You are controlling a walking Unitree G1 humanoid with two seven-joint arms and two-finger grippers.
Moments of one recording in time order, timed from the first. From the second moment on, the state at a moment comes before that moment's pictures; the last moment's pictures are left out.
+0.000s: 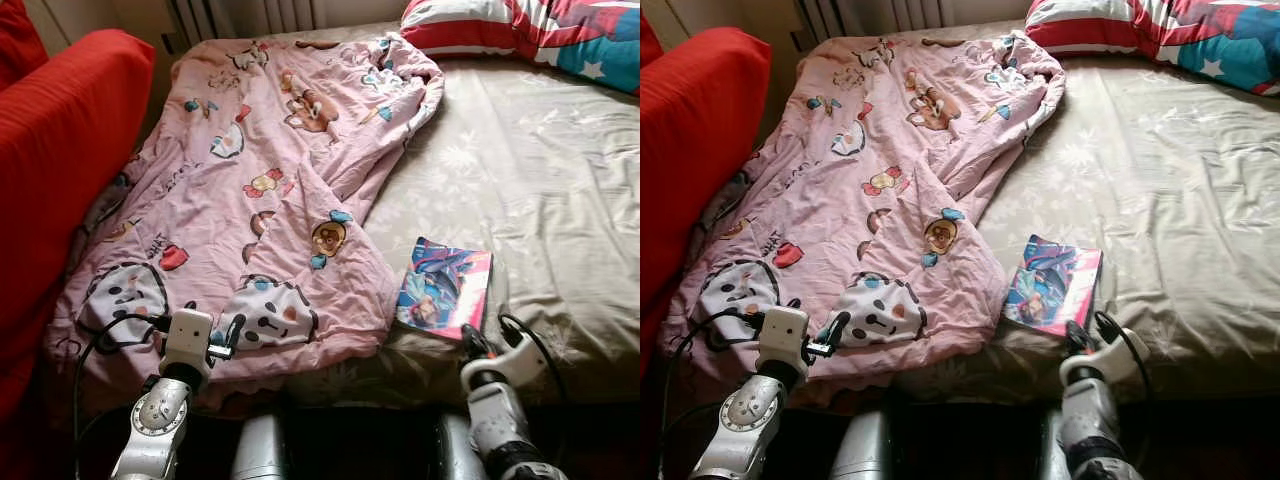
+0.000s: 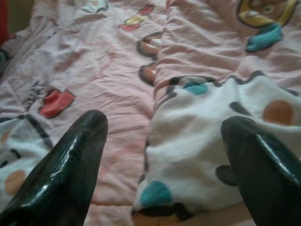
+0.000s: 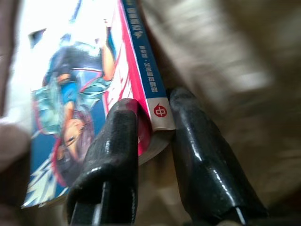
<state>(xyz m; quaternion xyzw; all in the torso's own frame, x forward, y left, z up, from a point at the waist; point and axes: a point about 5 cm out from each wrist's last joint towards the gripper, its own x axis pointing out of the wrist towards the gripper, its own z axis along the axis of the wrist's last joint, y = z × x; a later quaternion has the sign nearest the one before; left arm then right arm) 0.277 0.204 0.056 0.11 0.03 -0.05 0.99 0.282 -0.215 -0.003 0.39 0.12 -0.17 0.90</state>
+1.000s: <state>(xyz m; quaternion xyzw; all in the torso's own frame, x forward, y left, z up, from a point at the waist) 0.282 0.205 0.051 0.11 0.04 -0.04 0.99 0.293 -0.215 0.011 0.31 0.10 -0.14 0.94</state>
